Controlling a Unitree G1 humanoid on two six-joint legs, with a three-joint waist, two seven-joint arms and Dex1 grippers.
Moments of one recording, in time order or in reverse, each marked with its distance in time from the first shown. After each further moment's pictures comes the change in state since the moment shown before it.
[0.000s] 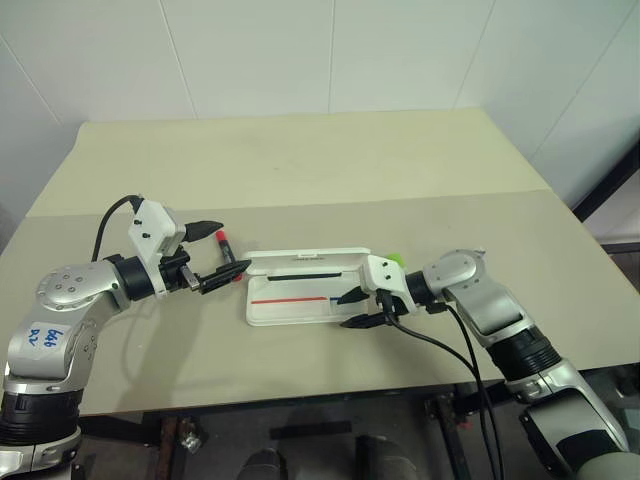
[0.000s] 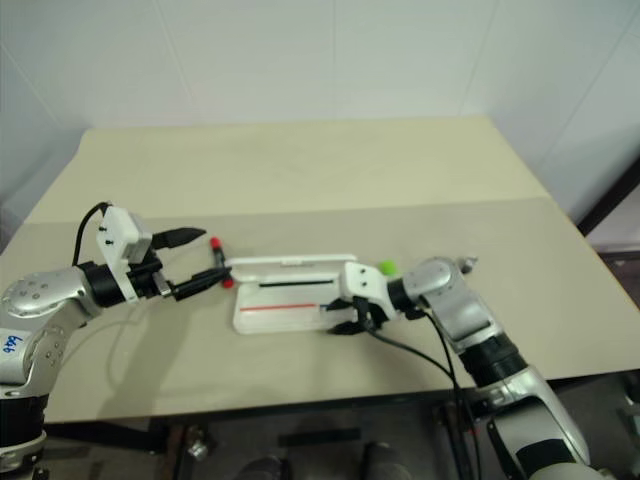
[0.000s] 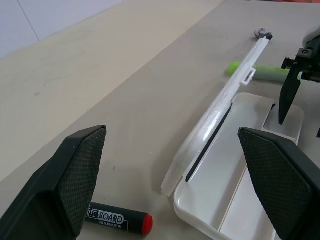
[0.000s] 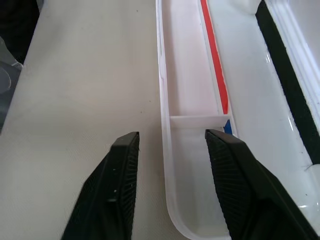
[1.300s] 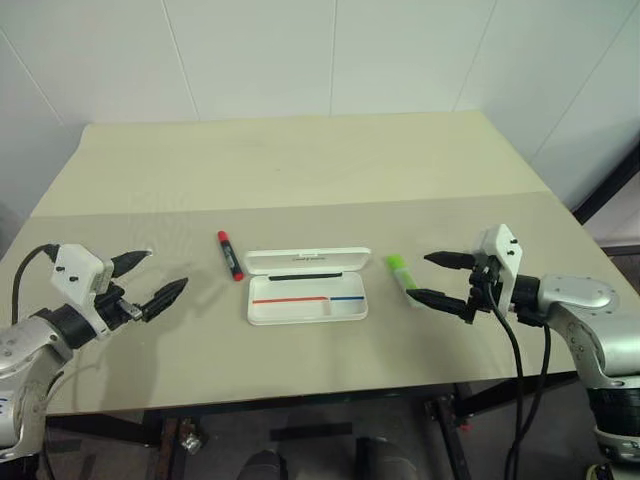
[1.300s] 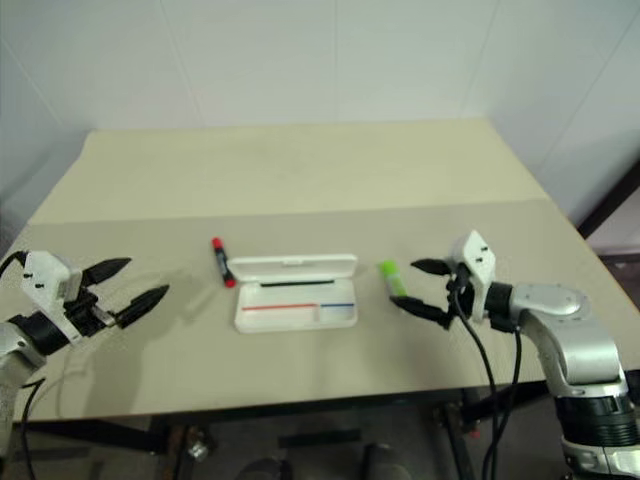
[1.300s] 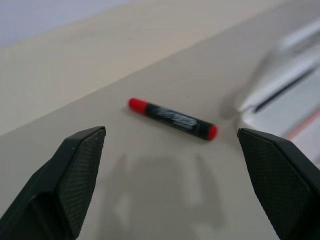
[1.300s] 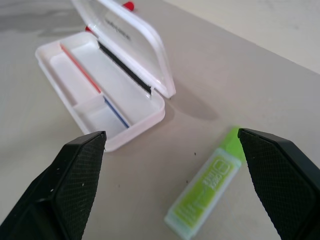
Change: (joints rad) left arm 0.327 -0.107 0.290 -0.035 0.018 -0.050 0.221; right arm 0.350 -0.171 -0.478 -0.274 0.349 0.248 -0.336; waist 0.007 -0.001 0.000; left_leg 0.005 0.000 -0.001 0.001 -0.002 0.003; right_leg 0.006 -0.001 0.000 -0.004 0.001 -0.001
